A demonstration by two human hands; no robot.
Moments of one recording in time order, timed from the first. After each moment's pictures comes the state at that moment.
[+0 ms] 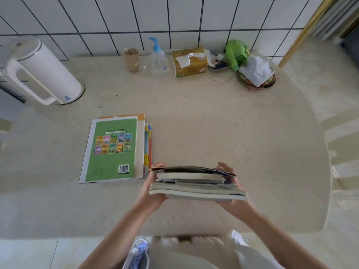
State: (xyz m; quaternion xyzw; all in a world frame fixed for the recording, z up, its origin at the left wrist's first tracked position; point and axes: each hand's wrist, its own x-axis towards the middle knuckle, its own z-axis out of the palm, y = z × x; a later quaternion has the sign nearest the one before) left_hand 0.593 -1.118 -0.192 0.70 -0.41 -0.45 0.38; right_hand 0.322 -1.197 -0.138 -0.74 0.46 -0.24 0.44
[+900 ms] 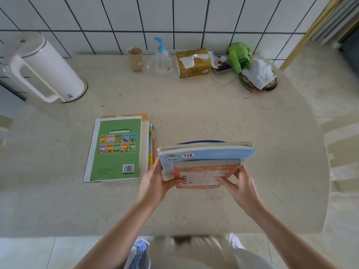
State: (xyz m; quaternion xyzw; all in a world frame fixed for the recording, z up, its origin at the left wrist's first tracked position) left_hand 0.584 -1.140 -0.109 0.77 -0.47 -0.30 0.32; right_hand 0.342 -1.215 -0.103 -0.66 0.56 -0.26 0.43
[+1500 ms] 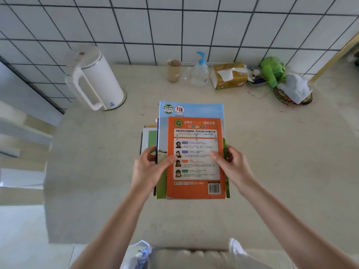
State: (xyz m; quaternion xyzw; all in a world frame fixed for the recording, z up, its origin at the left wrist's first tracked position) left_hand 0.756 -1.130 -0.039 0.77 -0.25 -0.40 0.42; right_hand 0.545 -1.220 -0.038 -0.58 0.55 -0.24 0.55
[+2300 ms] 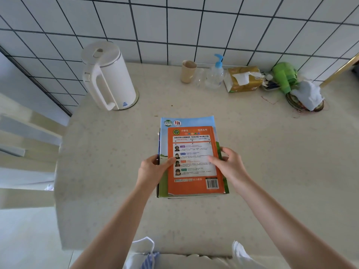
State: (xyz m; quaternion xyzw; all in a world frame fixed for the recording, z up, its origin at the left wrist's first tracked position) left_hand 0.833 -1.129 -0.089 0.77 -0.19 -0.48 0.37; right_hand 0.629 -1.222 -0.063 -0.55 0.63 -0.16 0.52
